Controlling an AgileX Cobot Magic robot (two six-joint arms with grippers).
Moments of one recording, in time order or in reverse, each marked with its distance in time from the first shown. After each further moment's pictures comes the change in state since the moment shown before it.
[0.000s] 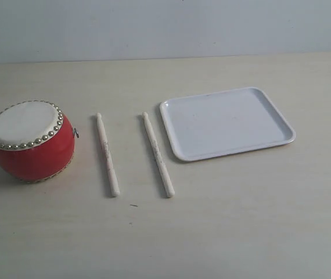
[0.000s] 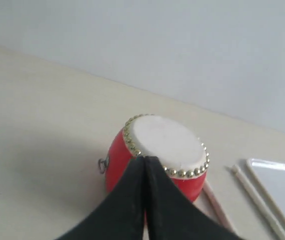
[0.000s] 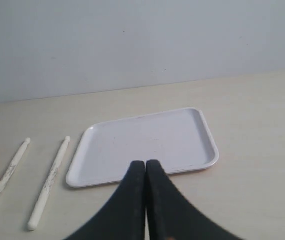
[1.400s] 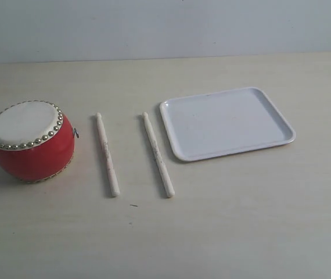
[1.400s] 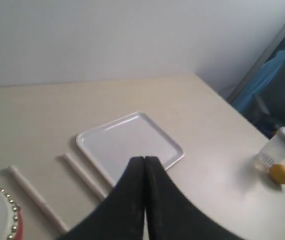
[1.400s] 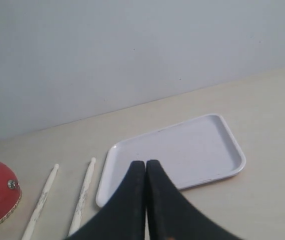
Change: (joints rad) left arm -0.011 0.834 -0.858 -0.706 0.623 0.716; right arm 0.000 0.000 0.000 0.155 -0.050 0.004
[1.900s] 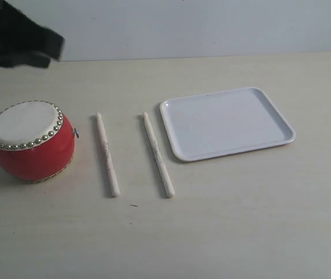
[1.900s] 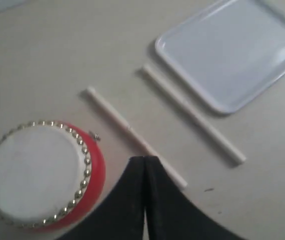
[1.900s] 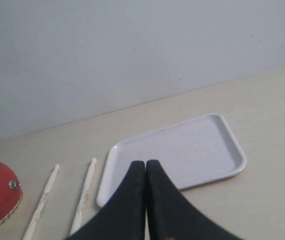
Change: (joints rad) left arm -0.641 0.450 -0.253 1.218 -0.062 -0.961; right arm 0.000 0.000 0.000 0.004 -0.001 0.000
